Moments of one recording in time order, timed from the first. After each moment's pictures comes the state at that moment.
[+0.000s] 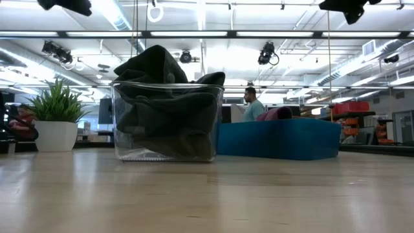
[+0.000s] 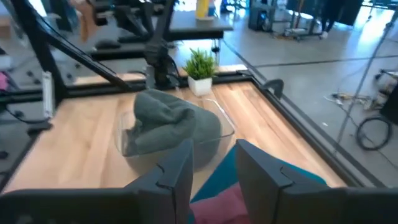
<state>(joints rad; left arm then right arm) -0.70 0.98 1.06 -1.15 -0.89 -0.96 0.28 0.52 0.73 -0.49 0.44 0.12</state>
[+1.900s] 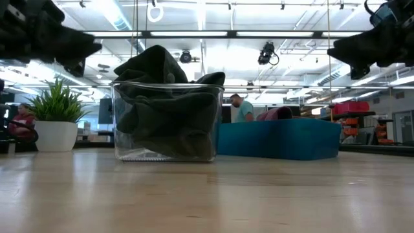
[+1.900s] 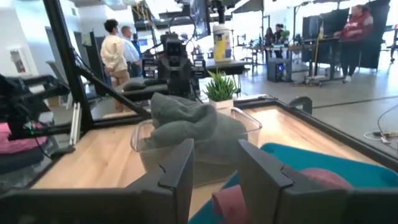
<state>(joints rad) -0.17 0.01 0.04 0.06 -0.20 -0.12 0.27 0.00 0.04 0.01 0.37 0.08</state>
